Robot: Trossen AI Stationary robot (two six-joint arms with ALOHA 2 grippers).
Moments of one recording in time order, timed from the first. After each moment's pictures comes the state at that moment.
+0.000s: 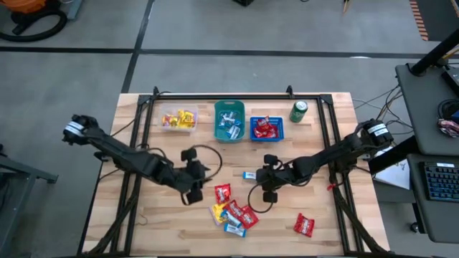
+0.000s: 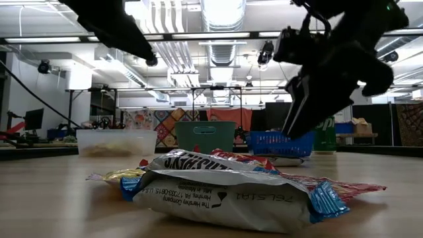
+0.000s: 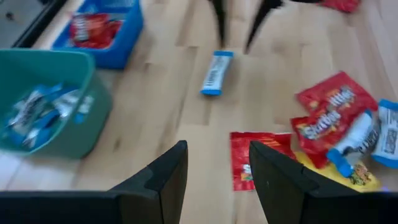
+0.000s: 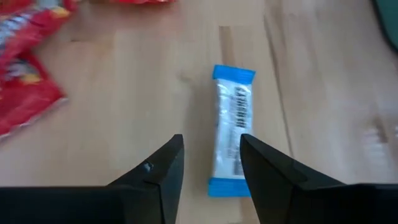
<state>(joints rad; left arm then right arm) -0.44 1.34 0.91 -0.38 -0.51 -0.36 0.31 1.61 0.82 -0.19 0.26 0.28</state>
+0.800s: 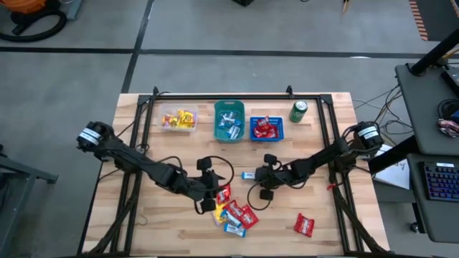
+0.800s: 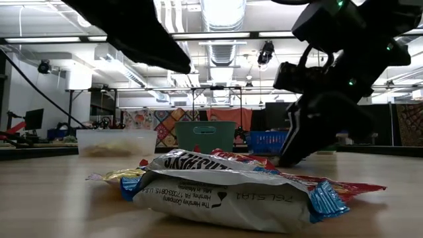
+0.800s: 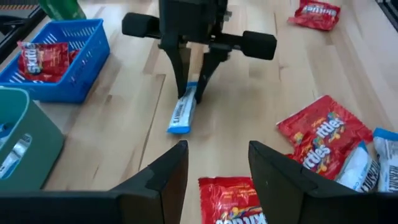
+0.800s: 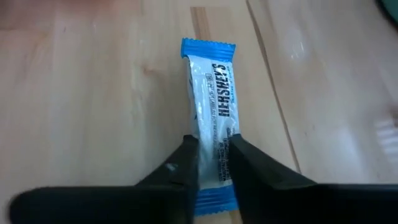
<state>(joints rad) -0.44 1.57 0.91 -0.03 -0.51 -0.27 0.28 1.77 0.71 0.05 0.33 0.30</state>
